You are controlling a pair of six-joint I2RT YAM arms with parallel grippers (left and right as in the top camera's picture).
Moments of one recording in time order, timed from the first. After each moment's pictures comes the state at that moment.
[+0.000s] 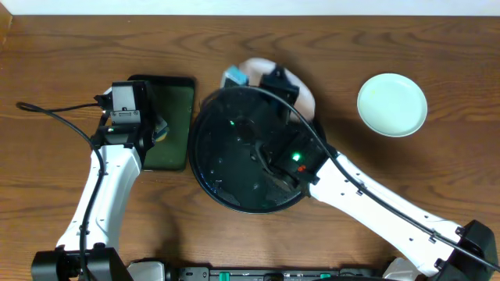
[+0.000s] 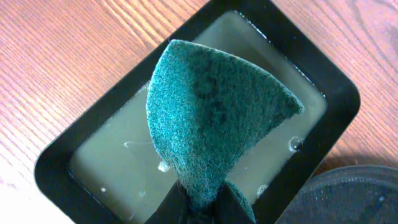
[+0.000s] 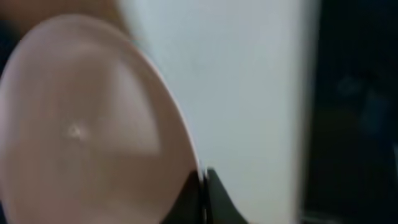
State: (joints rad) left arm 0.05 1.42 0.97 -0.55 -0.21 -0.63; right arm 0.90 1.61 1.40 -0.49 0.84 -0.82
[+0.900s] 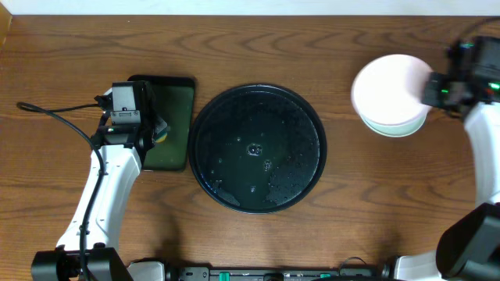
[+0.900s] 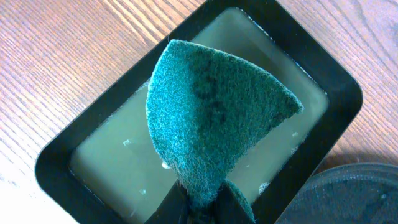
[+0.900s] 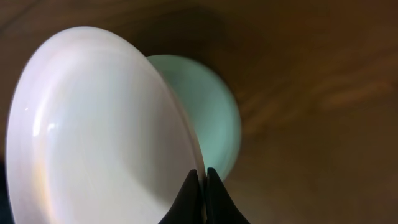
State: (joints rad) left arm 0.05 1.42 0.97 -0.56 -0.21 -0.63; right arm -0.29 1.65 1.40 -0.74 -0.04 0.04
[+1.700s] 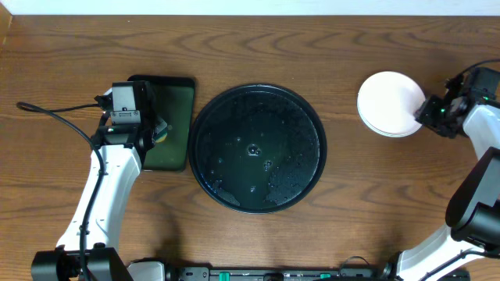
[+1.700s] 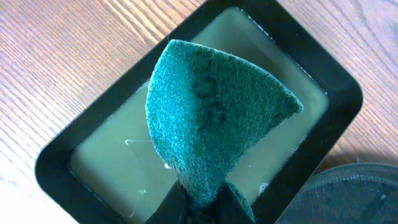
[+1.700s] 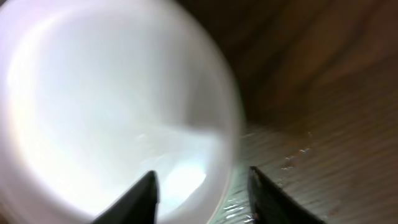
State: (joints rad) left arm 0.05 1.42 0.97 -0.56 -0.21 -0.63; right arm -0.39 1.89 1.27 -0.56 -0.22 0.18
